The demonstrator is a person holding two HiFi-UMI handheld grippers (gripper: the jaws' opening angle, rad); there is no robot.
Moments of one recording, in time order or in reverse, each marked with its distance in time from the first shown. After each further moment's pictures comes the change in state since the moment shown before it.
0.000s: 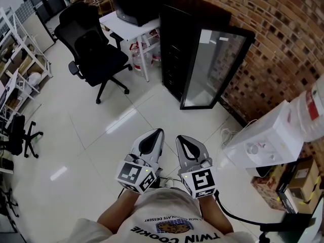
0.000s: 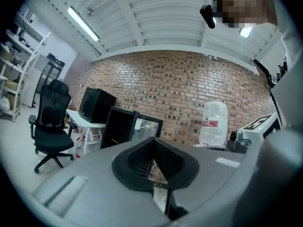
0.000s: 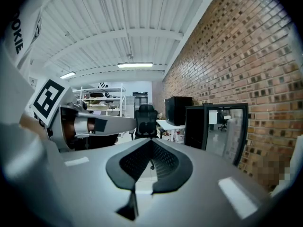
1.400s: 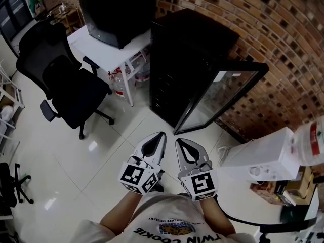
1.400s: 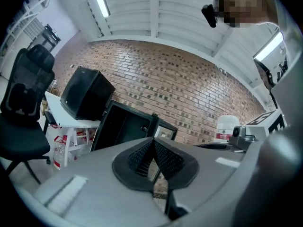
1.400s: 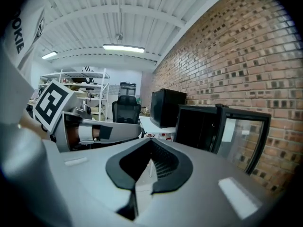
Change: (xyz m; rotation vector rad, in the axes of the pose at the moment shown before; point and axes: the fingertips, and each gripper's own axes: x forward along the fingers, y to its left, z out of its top) left arm 0.215 0.236 0.039 -0.143 0.010 -0.216; right arm 0.290 -0.099 0.057 -0.081 0.088 -0.198
